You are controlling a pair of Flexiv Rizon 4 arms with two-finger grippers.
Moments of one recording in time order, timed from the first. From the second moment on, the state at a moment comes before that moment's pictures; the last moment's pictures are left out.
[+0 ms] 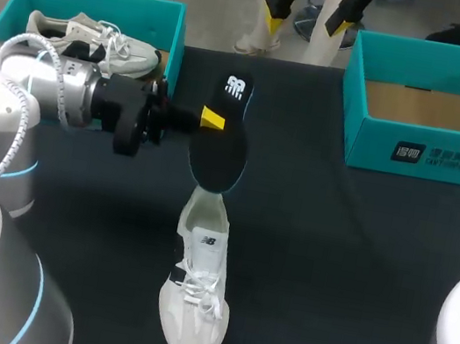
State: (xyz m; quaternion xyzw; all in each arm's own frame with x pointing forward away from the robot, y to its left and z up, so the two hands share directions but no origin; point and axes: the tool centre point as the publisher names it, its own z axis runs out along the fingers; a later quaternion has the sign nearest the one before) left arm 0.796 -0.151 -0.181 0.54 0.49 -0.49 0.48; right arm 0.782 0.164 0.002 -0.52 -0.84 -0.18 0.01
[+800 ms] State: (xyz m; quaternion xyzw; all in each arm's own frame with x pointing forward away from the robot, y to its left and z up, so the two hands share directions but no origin) left arm 0.800 -0.150 -0.180 0.54 0.49 -0.49 0.48; right arm 0.780 0.166 0.011 -0.52 -0.84 -0.16 0.00
